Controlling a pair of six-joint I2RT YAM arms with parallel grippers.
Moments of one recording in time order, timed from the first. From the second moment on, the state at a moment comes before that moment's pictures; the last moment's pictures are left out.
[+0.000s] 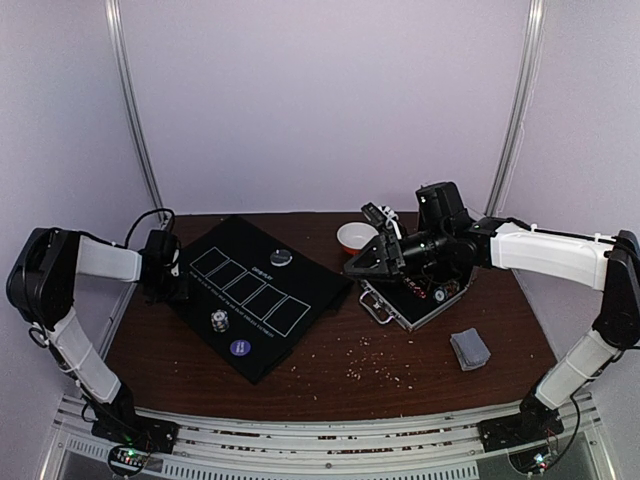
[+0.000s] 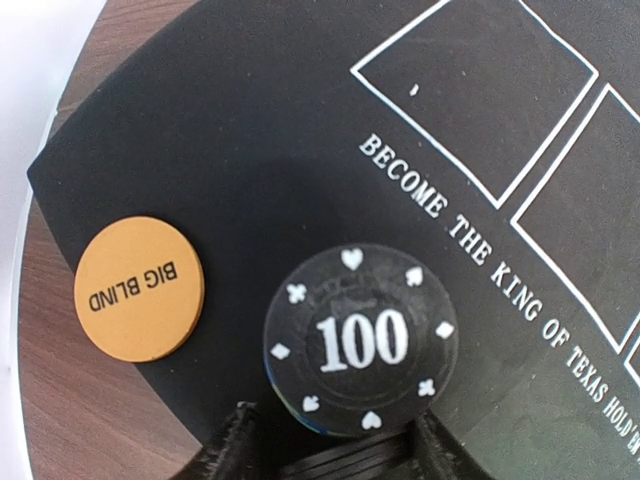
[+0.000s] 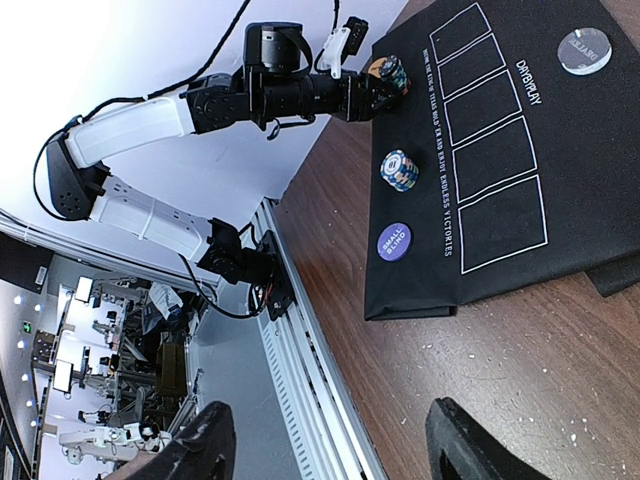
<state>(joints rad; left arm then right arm) -0.13 1.68 0.83 -0.17 -0.18 -0.19 0.62 1.54 1.14 -0.18 -0.86 0.53</state>
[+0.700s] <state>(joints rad) -0.13 1.63 0.83 -0.24 -0.15 -0.19 0.62 1.54 1.15 -0.19 -0.86 0.53</state>
